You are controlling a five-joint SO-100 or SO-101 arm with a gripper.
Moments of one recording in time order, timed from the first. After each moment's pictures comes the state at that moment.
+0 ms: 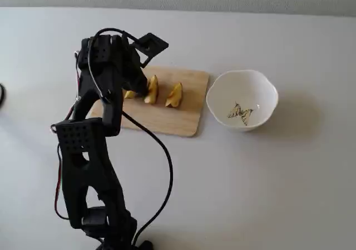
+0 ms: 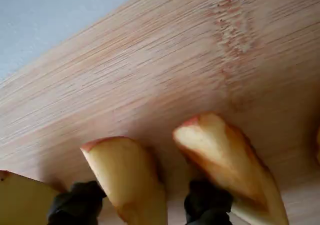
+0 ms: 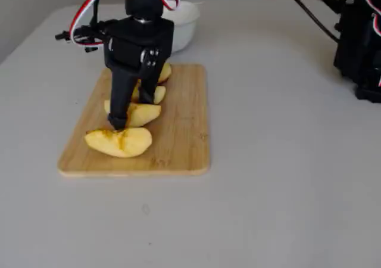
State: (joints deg) arm -20.7 44.2 39.7 80.4 -47.8
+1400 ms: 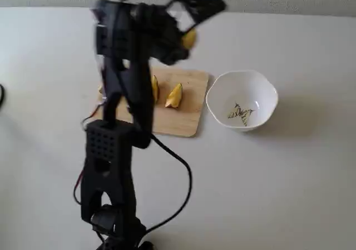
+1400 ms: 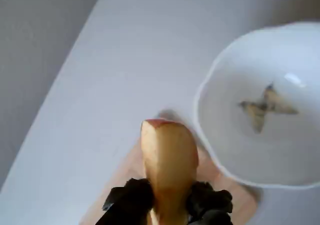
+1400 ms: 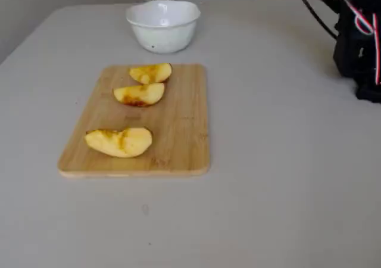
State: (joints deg) arm 8.0 49.5 2.8 101.8 -45.1
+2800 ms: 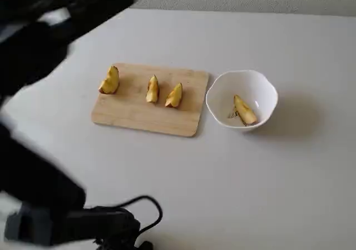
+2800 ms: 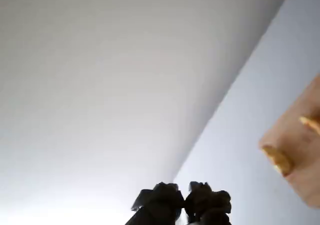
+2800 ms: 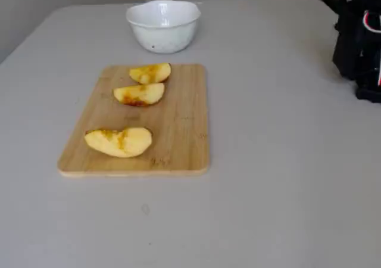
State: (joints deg) arm -13.8 112.5 22.3 101.9 -13.5
